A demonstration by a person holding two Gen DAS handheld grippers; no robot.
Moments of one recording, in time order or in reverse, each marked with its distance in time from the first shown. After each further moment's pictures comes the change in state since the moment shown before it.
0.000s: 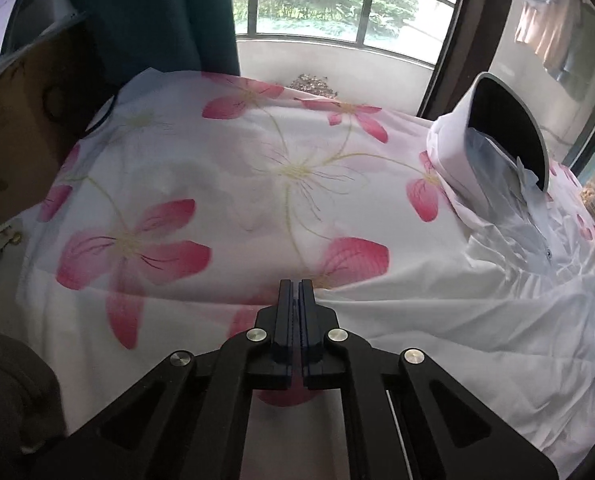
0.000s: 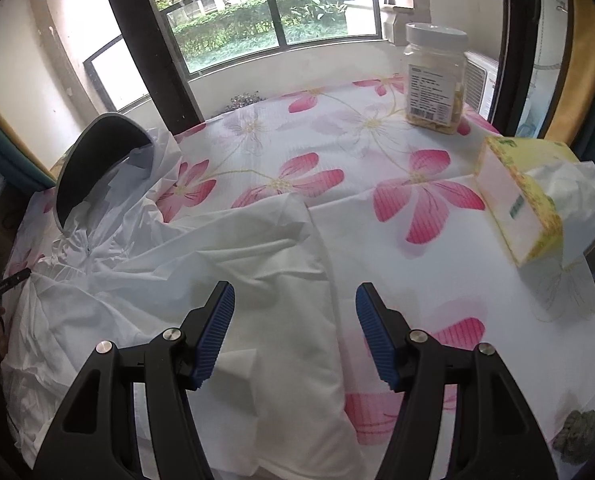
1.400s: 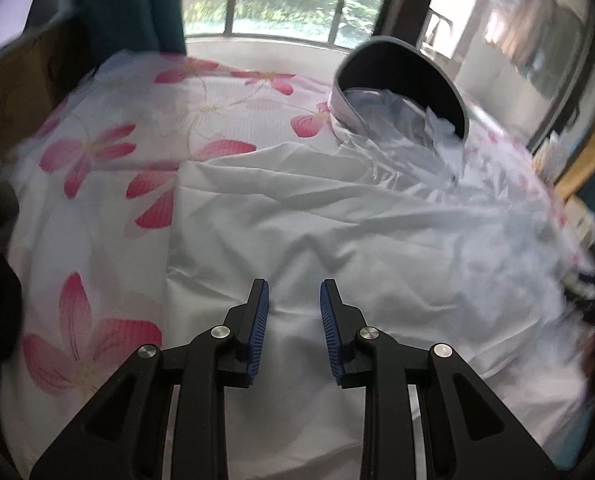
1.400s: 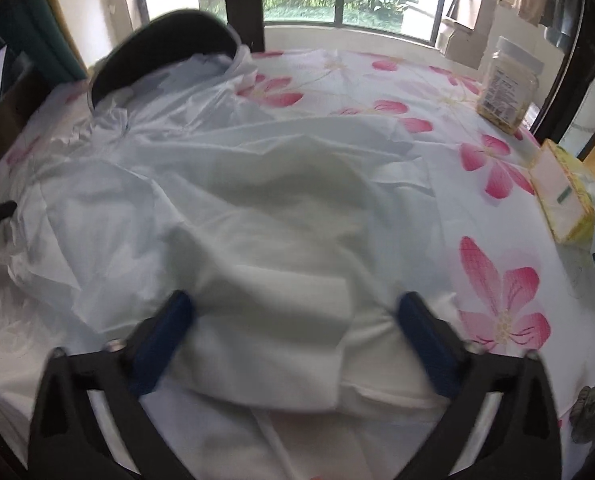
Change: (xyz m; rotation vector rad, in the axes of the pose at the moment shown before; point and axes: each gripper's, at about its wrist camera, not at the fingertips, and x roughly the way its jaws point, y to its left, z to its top) left arm -0.054 -0.069 -0.085 -0.055 -0.014 -0.124; right arm 0.008 0.069 -0.063 -0.263 0.092 -0.050
